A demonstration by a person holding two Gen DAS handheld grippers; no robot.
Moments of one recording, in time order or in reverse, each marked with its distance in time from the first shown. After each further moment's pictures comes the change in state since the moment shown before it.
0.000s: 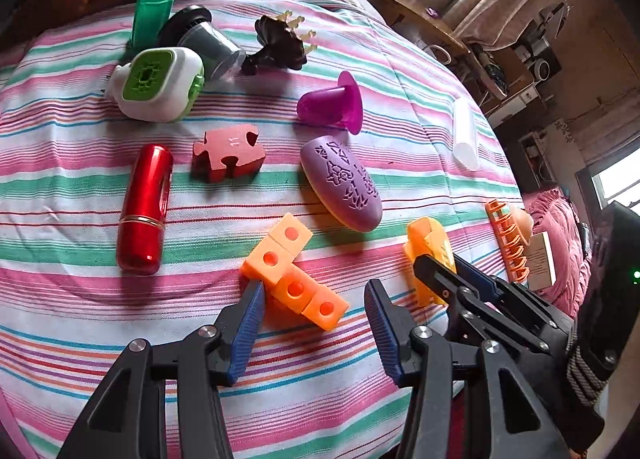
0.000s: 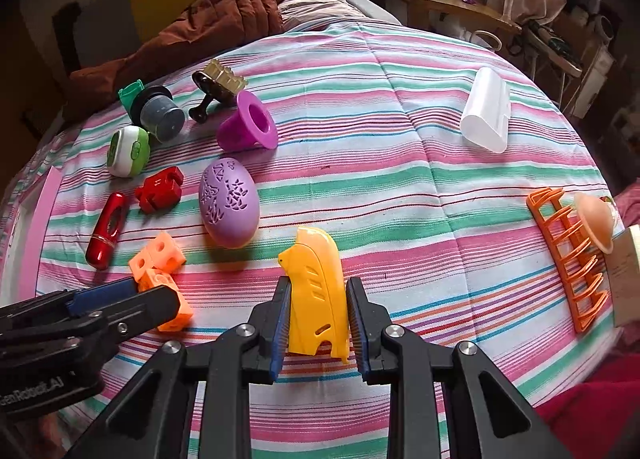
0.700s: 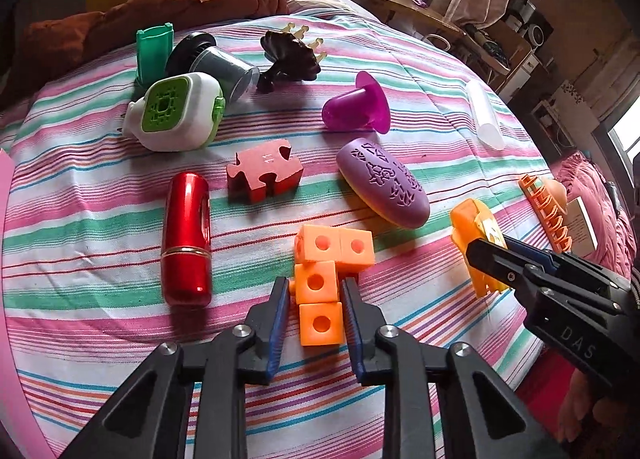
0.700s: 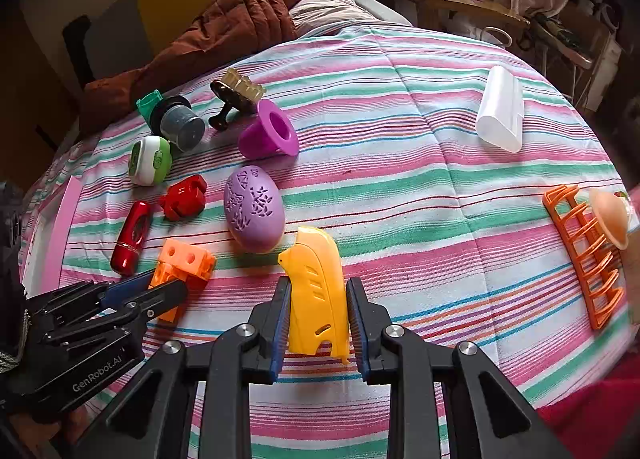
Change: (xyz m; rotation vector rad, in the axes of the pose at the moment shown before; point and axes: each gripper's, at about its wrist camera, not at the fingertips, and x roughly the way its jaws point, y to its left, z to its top) left arm -0.006 0.017 -0.005 0.171 -0.073 0.118; right arm -0.007 0.006 0.000 0.010 -0.020 0.081
